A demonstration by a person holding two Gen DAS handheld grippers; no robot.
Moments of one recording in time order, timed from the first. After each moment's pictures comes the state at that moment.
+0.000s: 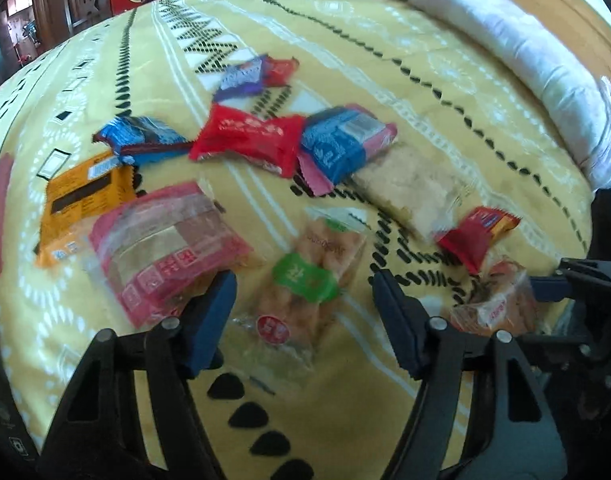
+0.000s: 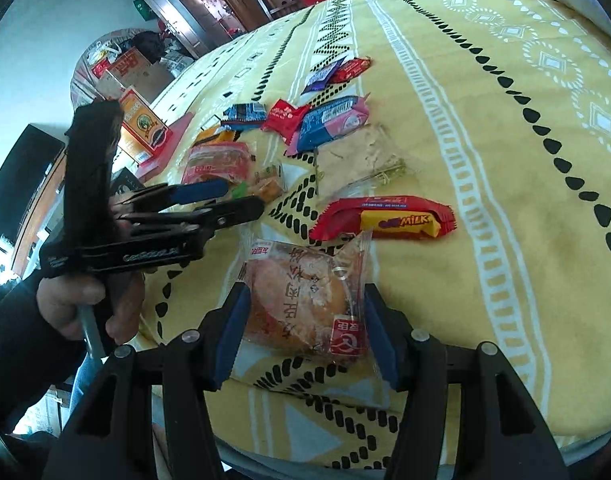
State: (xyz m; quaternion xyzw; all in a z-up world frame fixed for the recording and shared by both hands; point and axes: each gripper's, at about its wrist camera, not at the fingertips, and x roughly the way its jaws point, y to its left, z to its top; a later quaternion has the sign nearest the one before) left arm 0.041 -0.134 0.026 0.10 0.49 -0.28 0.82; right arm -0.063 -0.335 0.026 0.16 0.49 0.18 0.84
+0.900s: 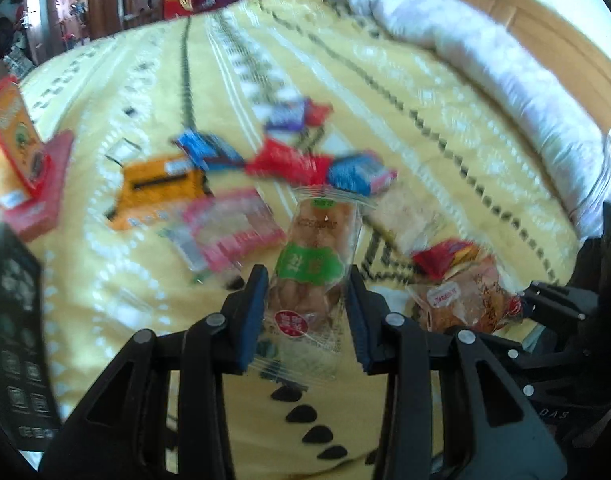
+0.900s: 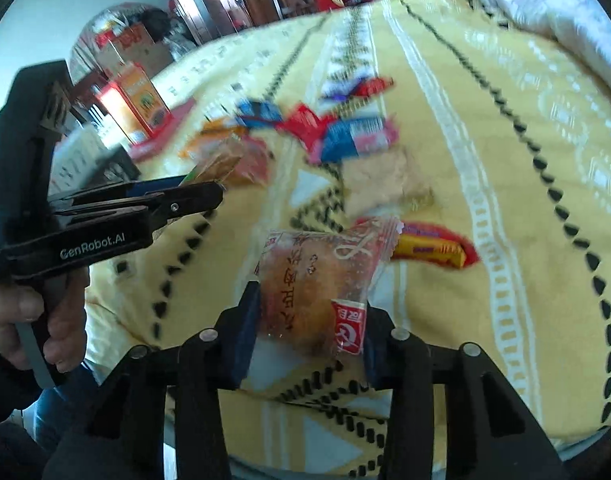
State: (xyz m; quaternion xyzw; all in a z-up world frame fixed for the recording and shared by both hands) left arm 0.006 -0.093 0.089 0.03 0.45 -0.23 0.86; right arm -0.065 -0.298 0.049 0.08 0.47 0.16 0.87
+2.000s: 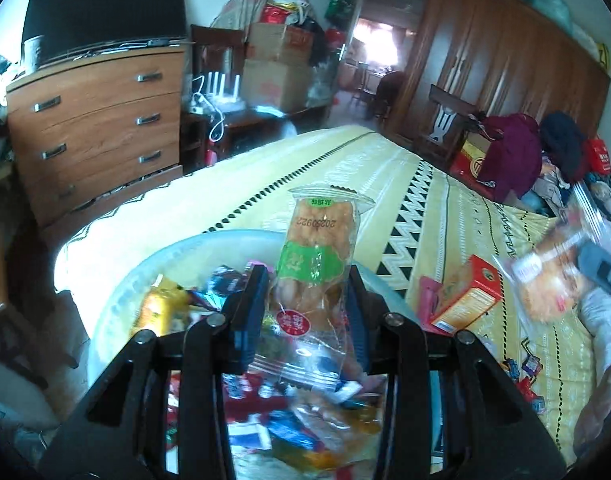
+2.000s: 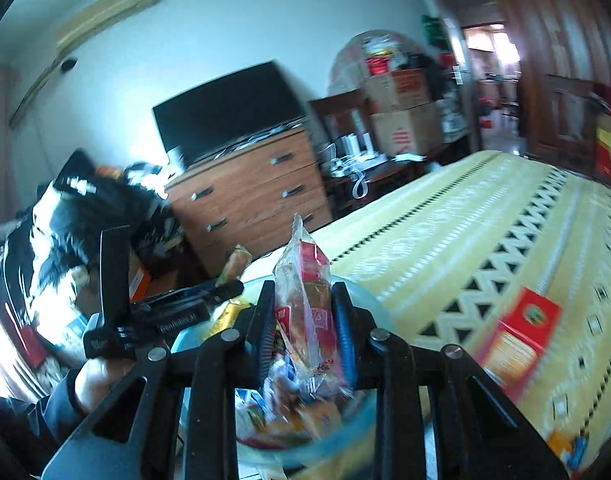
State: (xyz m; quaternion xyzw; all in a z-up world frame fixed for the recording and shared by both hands) left arm -0.072 0.368 0.234 -0.19 0.28 0.19 0.92; right arm 0.010 0.155 0.321 -0.01 0.28 0.55 0.79
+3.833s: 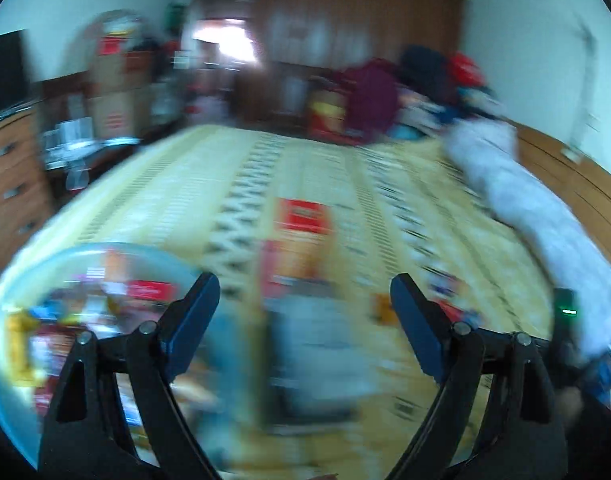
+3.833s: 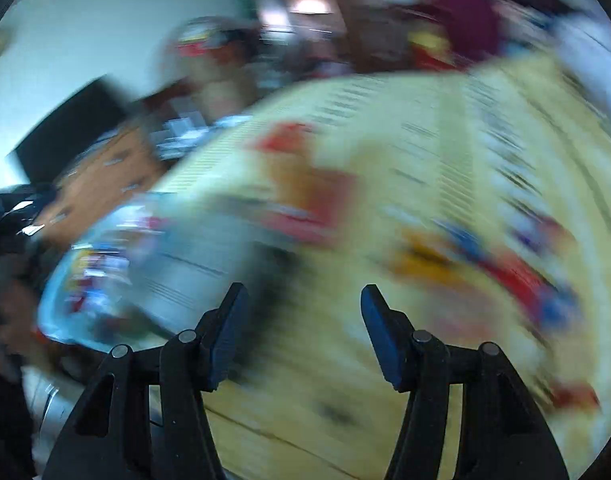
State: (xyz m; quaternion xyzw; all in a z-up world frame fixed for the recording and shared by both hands) left arm -0.073 0.161 0.250 -0.07 0.28 -0.07 0.95; right arm -0.018 -0.123 0.131 0.08 0.40 0.23 0.88
